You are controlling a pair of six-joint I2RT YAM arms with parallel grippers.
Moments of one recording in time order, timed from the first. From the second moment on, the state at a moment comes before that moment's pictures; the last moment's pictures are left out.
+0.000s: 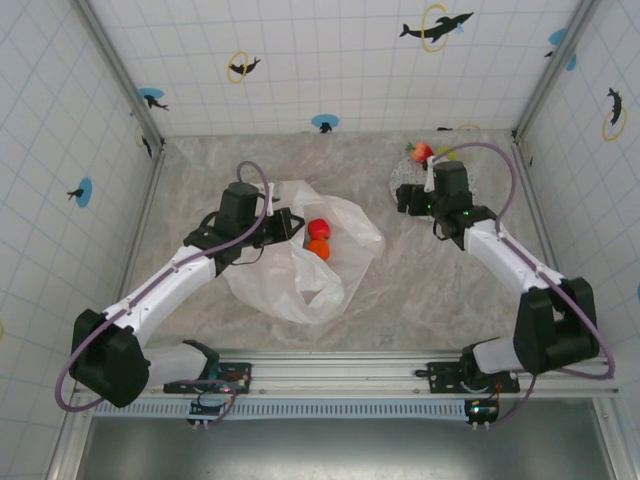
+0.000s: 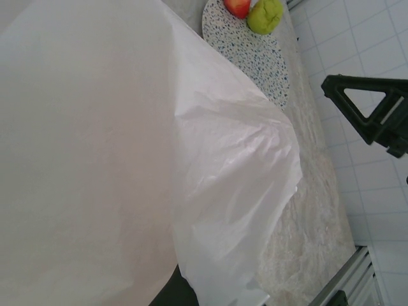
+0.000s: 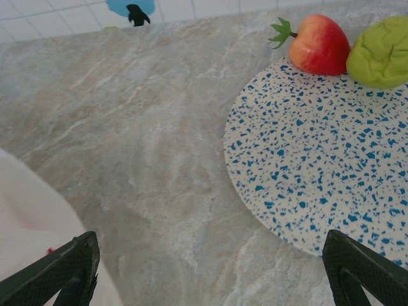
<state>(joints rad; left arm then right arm) -0.50 1.24 0.89 -0.28 0.40 -0.63 0.30 1.43 0.98 -0.20 -0.02 0.24</state>
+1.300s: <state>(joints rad) -0.50 1.29 0.86 -0.27 0.40 -0.60 0.09 2.22 1.72 -0.16 0.29 0.19</state>
